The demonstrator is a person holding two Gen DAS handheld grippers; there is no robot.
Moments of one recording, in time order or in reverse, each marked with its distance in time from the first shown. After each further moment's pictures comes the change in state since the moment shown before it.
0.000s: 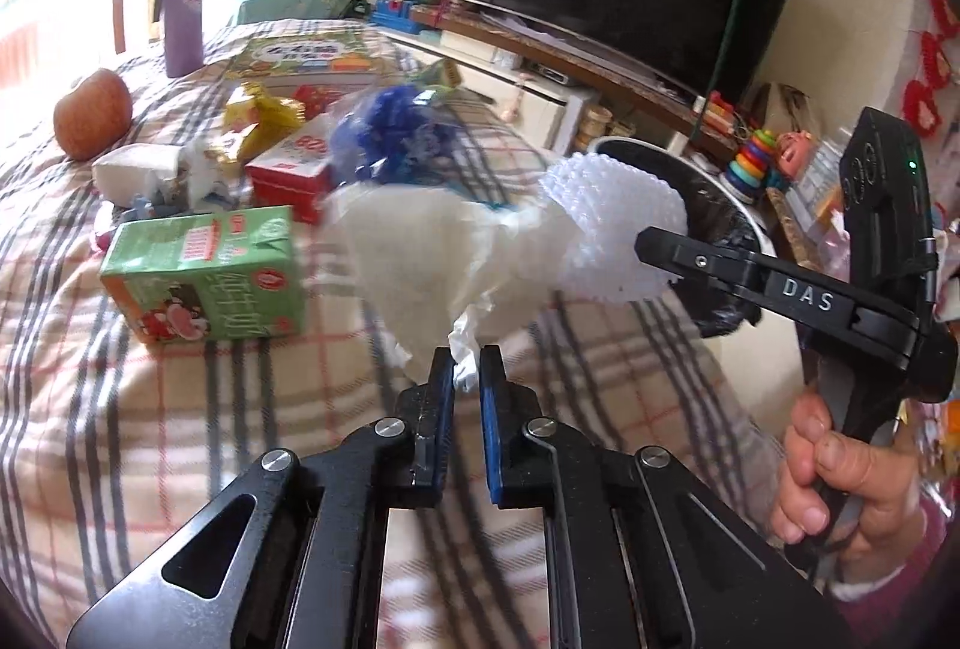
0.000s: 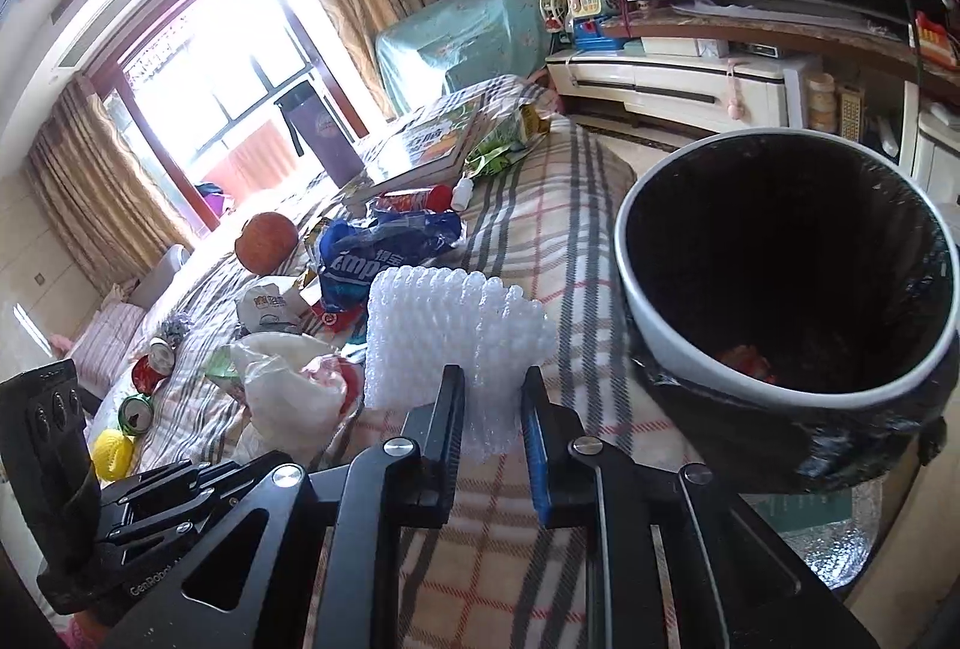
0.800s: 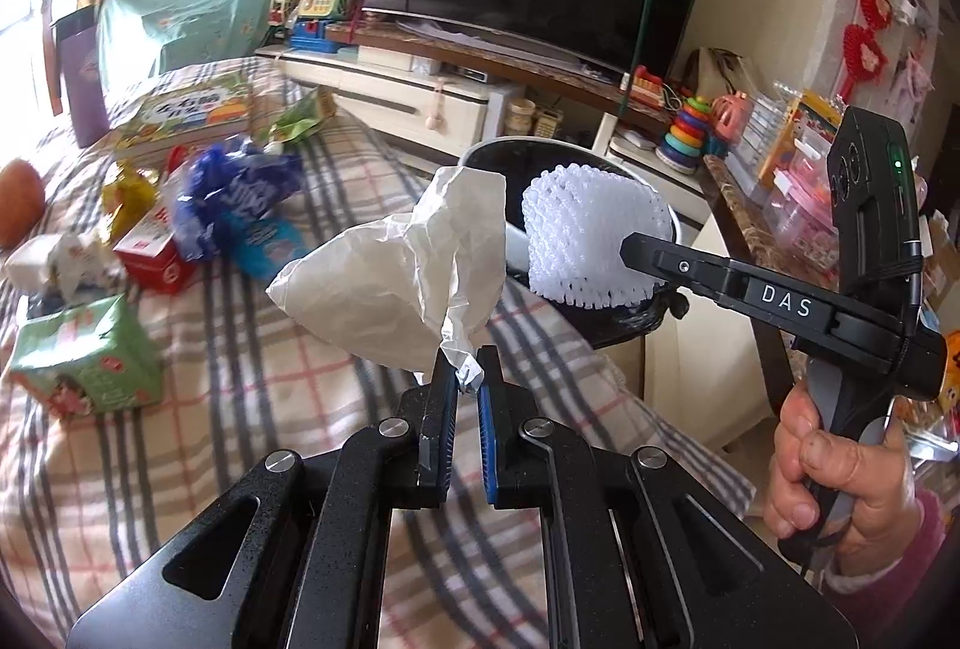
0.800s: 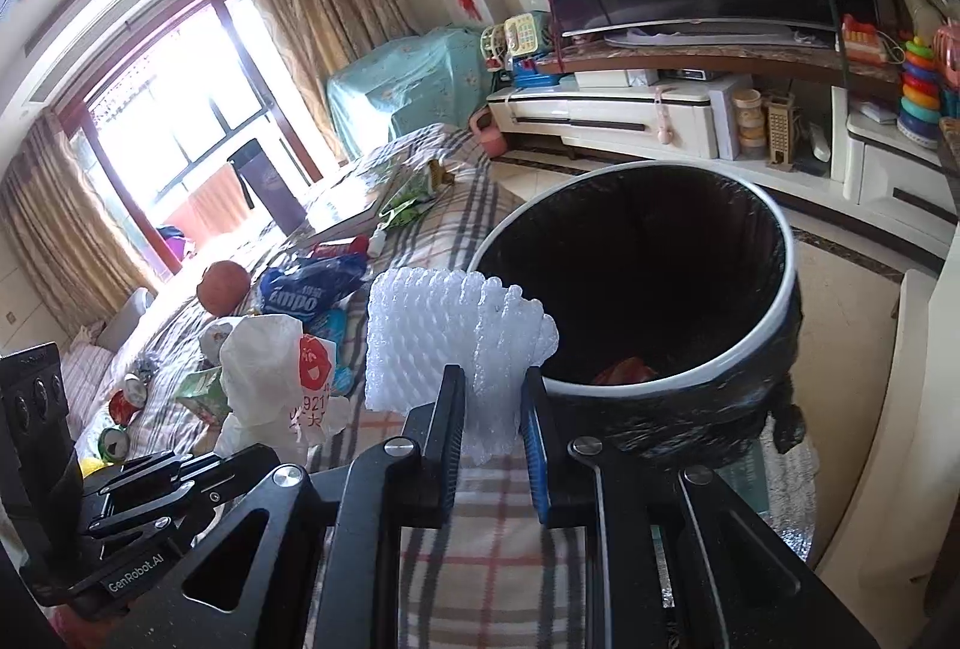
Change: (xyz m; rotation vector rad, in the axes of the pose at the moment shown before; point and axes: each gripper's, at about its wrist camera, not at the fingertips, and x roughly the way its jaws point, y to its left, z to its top) left arm 0.015 -0.072 0.020 0.145 -0.008 -0.094; right arm -0.053 -0.050 -0.003 0.059 -0.093 -0.109
